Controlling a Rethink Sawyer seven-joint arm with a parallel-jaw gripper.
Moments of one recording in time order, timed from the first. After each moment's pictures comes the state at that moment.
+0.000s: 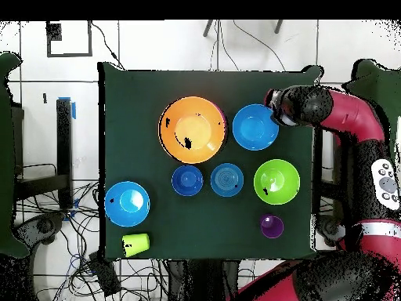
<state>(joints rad) -0.80 -0.32 0.61 1.04 -0.59 0.86 1.83</state>
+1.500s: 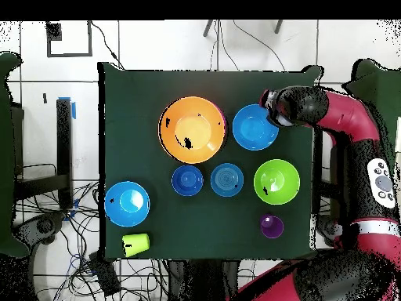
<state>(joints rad) -0.80 -0.31 0.63 1.05 -0.59 0.86 1.83</state>
